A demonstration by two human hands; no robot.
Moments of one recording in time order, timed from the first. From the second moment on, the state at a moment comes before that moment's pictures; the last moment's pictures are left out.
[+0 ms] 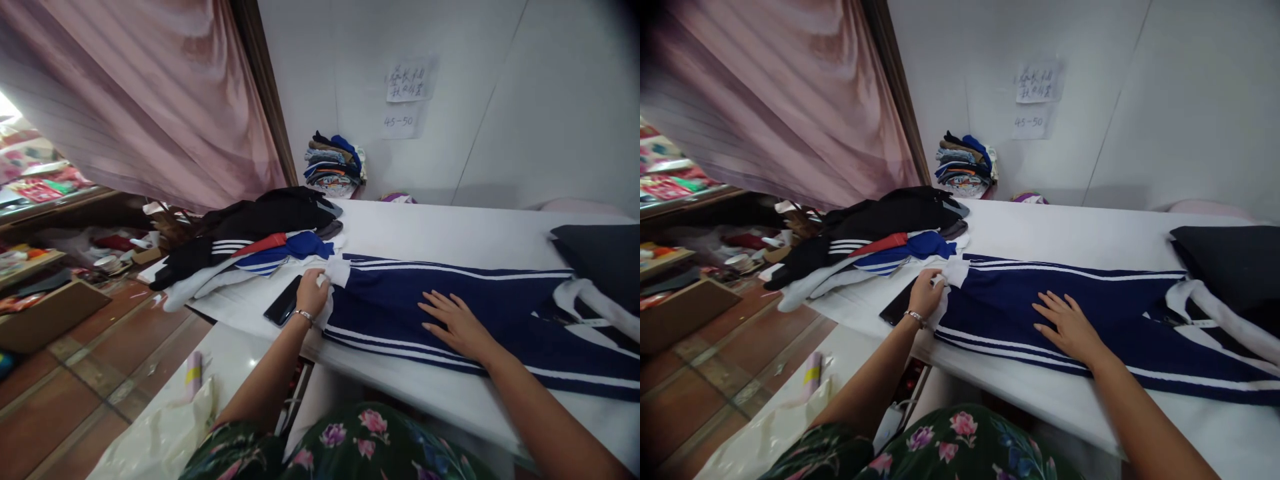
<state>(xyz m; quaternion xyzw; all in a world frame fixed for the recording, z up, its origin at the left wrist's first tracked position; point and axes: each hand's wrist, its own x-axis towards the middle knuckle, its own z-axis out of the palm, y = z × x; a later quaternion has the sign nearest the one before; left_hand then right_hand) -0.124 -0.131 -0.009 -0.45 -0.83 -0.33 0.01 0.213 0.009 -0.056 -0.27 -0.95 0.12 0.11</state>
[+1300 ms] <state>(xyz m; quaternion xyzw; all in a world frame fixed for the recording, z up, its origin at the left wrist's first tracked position) -0.098 -0.094 -0.043 -0.63 -0.77 0.01 0.10 0.309 0.167 -0.050 -0.72 -0.69 0.10 0.03</state>
